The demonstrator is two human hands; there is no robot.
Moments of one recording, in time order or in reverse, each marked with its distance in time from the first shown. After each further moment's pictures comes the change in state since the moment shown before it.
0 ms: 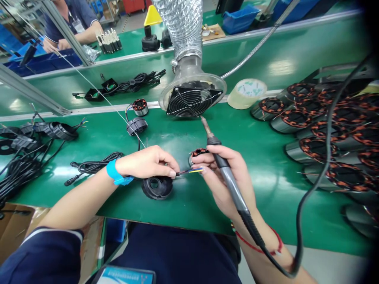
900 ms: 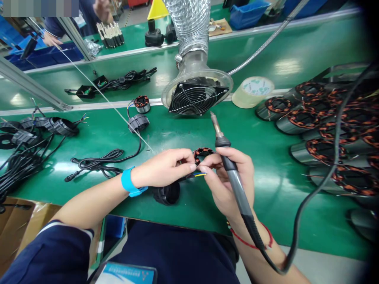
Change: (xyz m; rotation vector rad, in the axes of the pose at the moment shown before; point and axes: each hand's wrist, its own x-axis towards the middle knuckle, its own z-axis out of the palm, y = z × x) left_hand 0.016 0.015 0.035 -0.021 0.233 0.106; right_hand 0.000 0.006 0.003 -0.030 0.107 -0.122
